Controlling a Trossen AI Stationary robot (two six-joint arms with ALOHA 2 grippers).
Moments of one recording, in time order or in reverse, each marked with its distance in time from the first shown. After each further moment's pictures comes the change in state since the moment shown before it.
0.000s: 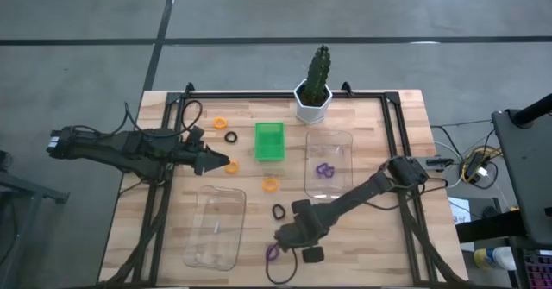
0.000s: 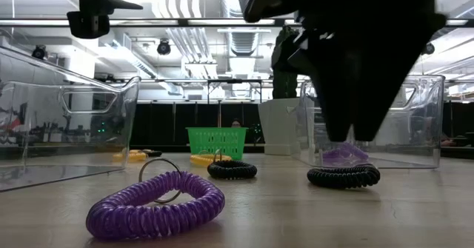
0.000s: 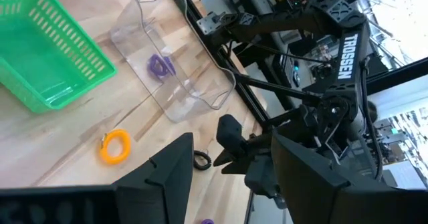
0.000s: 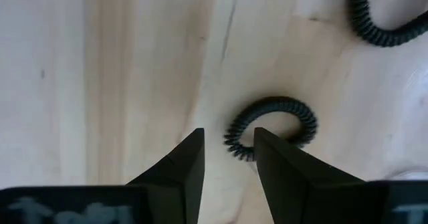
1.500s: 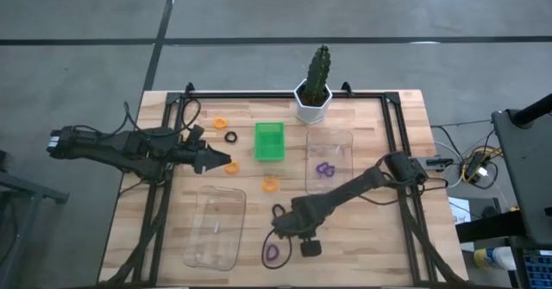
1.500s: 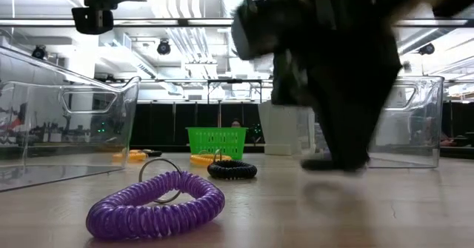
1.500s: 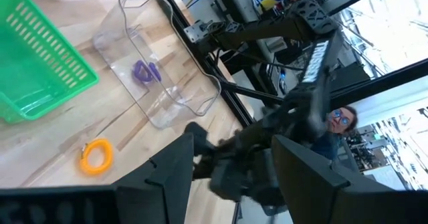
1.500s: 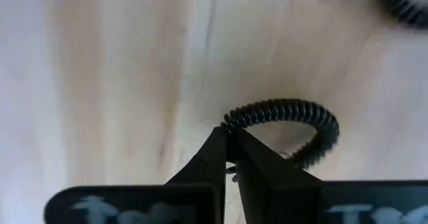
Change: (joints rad) left arm 0.001 0.011 0.000 0.065 0.001 -0.013; right arm -0.070 -0.015 -0.094 0.102 -0.138 -0.026
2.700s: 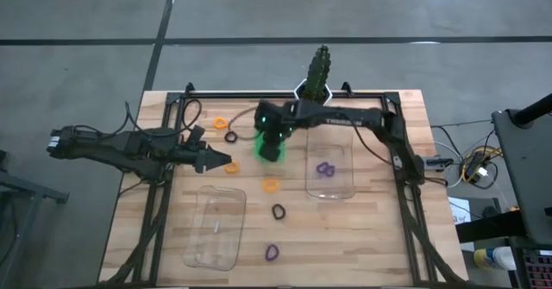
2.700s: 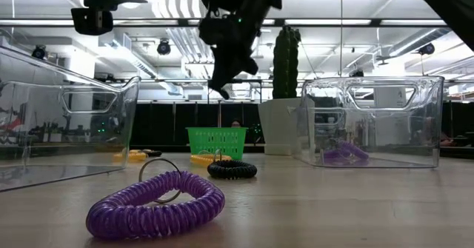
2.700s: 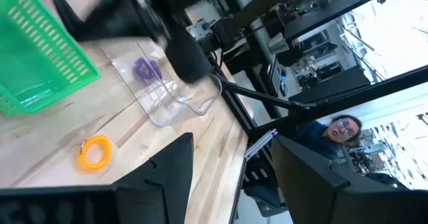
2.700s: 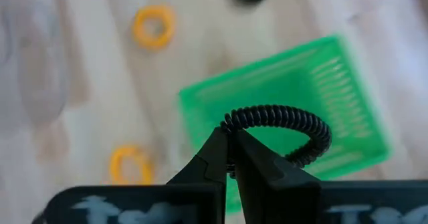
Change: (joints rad) left arm 0.000 0.007 0.000 0.000 -0.003 -0.030; right arm -0.594 -0.033 0.312 0.034 0.129 -0.099
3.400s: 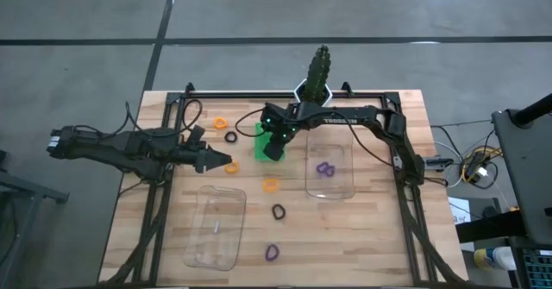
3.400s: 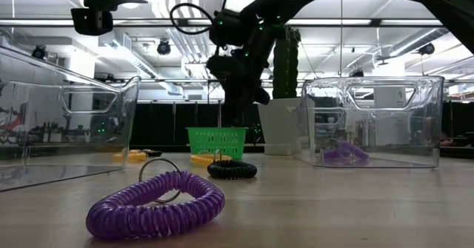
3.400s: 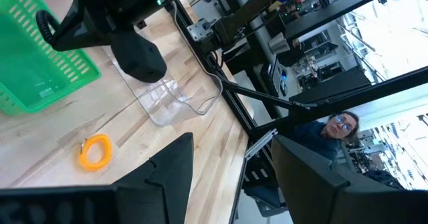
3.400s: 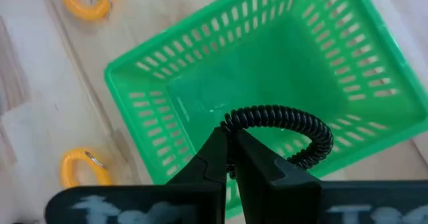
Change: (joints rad) left arm 0.000 0.001 0.000 0.000 0.000 -0.004; right arm -0.059 0.002 -0.218 0.142 -0.057 0.085
